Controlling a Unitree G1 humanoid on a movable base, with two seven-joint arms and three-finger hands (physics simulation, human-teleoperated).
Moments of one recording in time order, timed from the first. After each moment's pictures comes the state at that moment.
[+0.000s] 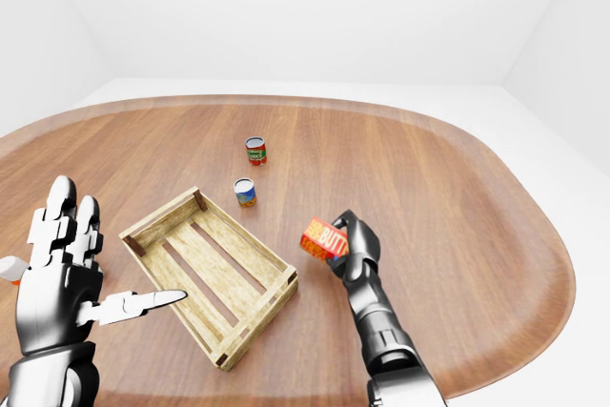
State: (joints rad) left arm 0.37 -0.09 0.18 -0.78 0.17 0.07 -0.09; right arm -0.43 -0.08 0.02 0.84 -0.54 0.09 -0.33
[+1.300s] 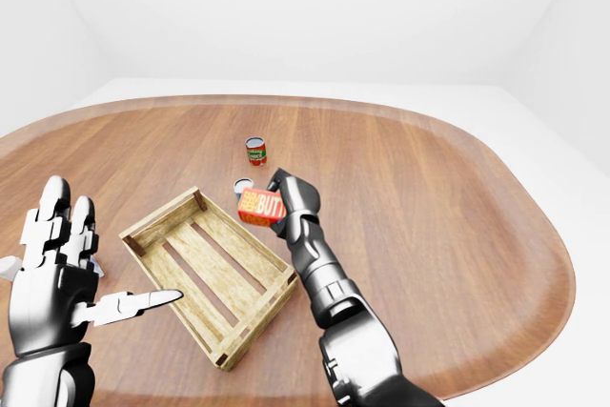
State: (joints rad) left arm 0.37 -0.09 0.20 -0.78 0.15 0.07 -0.10; right arm -0.76 0.11 0.12 0.94 -0.75 0.09 -0.31
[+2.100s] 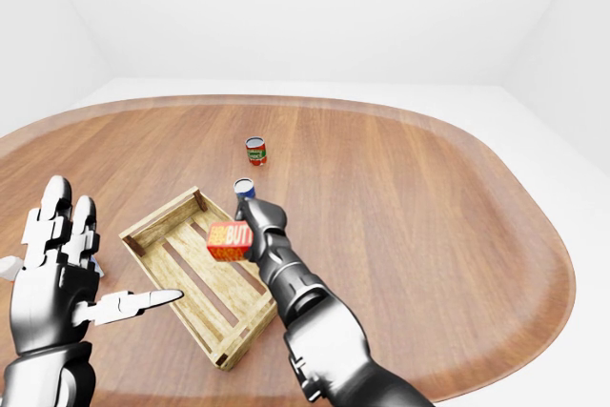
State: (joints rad) left arm 0.36 -0.09 0.21 -0.78 0.15 0.07 -0.10; right arm -0.93 0.28 0.14 1.33 -0.81 0.09 -0.27
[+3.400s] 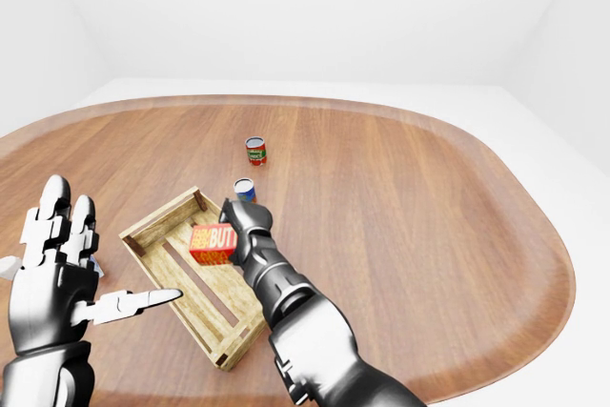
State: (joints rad) left arm 0.35 -0.09 0.21 -0.78 0.14 0.08 -0.11; right arm -0.98 0.35 0.11 1.38 -0.83 0.09 -0.29
